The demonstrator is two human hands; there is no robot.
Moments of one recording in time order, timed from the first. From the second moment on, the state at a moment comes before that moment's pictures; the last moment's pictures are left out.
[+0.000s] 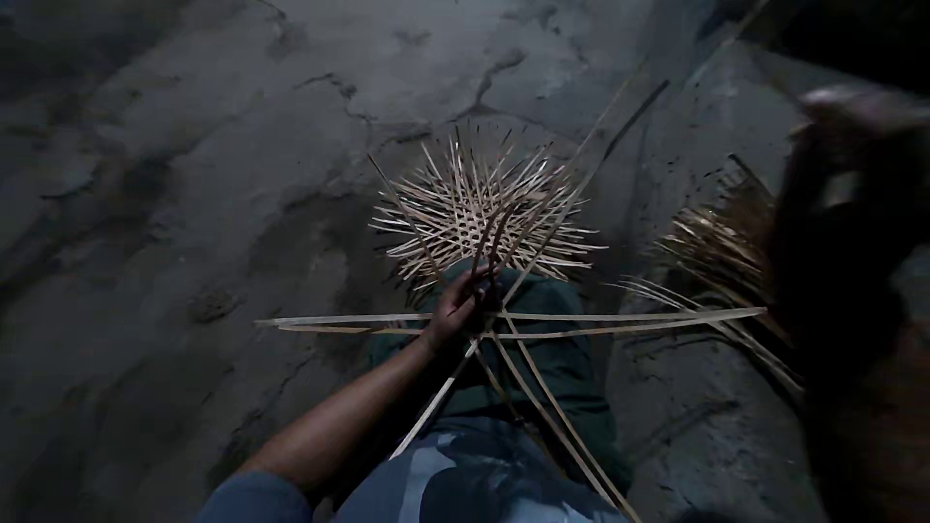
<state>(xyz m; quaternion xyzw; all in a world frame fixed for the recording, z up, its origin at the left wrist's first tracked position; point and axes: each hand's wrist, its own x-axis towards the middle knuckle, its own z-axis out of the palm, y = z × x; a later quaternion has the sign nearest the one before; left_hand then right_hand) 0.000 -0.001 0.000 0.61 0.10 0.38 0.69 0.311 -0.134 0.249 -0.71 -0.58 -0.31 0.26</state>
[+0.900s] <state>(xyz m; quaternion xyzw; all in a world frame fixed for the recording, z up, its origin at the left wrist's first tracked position) -0.024 -0.039 0.017 0.87 0.45 0.18 0.12 0.232 -0.086 0.034 -0.60 -0.71 0.20 0.32</state>
